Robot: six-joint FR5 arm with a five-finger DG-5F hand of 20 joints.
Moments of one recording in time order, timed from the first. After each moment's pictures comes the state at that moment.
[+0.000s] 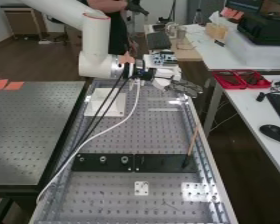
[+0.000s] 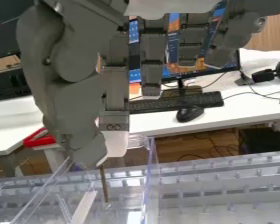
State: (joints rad) arm 1.74 -2.15 -1.49 -2.82 -1.53 -0.60
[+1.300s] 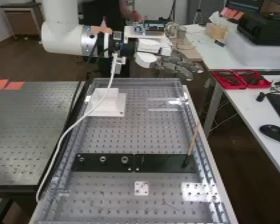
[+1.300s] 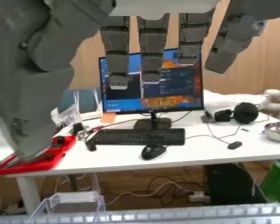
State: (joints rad) arm 1.66 -1.92 -1.57 -2.92 -1.51 -0.69
